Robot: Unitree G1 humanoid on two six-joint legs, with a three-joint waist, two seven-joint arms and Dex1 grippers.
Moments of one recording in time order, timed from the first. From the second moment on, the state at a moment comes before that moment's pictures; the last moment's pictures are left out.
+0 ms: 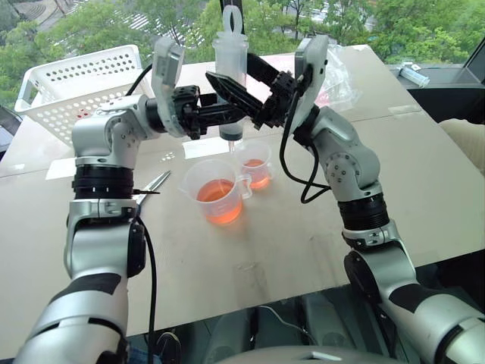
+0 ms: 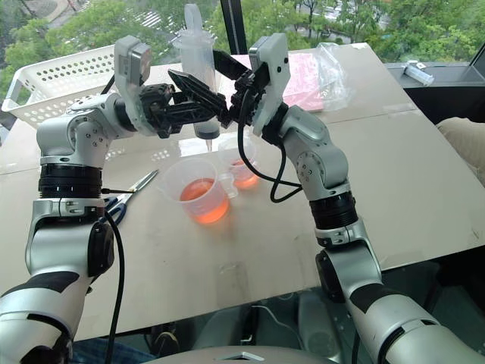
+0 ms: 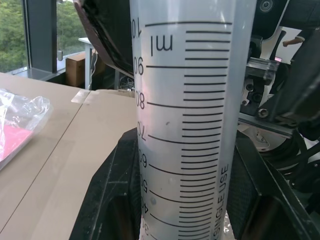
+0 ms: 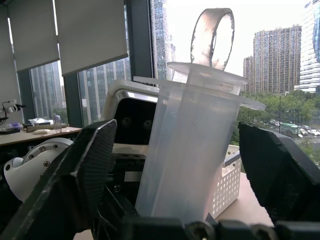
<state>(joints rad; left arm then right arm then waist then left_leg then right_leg) -1.01 0.62 0.08 0.42 -0.57 0.67 -1.43 -0.94 0.03 0.04 0.13 0.51 0.32 0.69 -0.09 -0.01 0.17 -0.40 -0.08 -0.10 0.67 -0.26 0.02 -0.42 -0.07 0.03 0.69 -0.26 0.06</state>
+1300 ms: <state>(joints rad) 0.03 0.79 0.64 -0.42 -0.66 1.12 -0.72 -0.24 -0.82 -0.31 -0.34 0.75 0.93 0.73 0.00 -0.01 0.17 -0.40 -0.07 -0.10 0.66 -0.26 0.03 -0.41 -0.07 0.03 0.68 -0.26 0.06</state>
